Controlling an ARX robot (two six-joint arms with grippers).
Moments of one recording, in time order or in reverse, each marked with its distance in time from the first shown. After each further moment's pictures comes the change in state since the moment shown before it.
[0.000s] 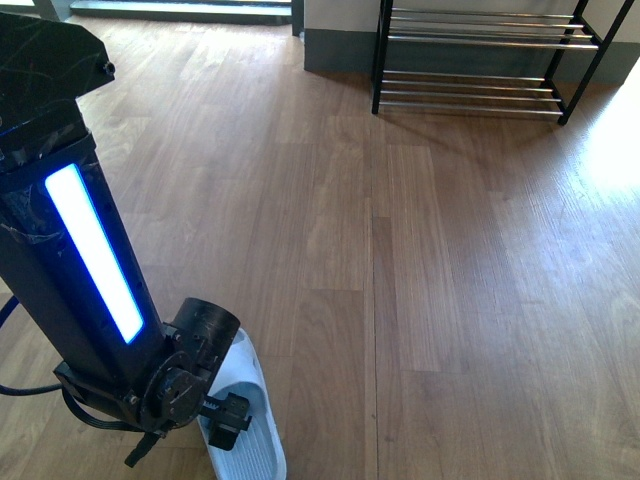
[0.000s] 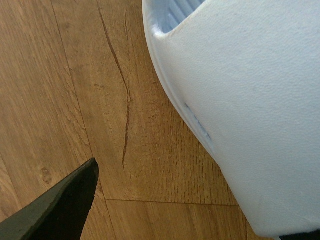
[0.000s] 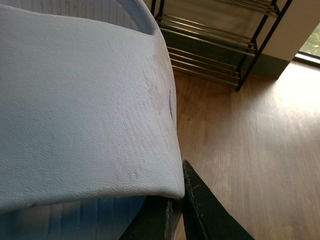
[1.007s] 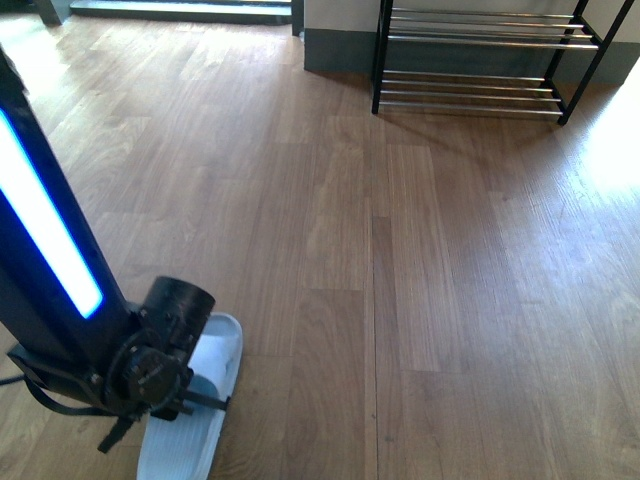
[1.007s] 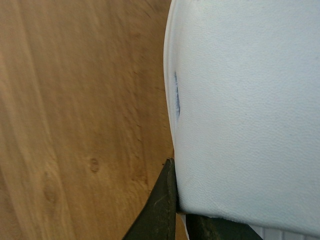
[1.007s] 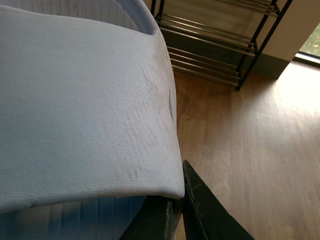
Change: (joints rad) left arm 0.053 -0.106 -0.084 0.013 -0.039 0.004; right arm 0.000 0.000 0.000 0.000 0.000 0.000
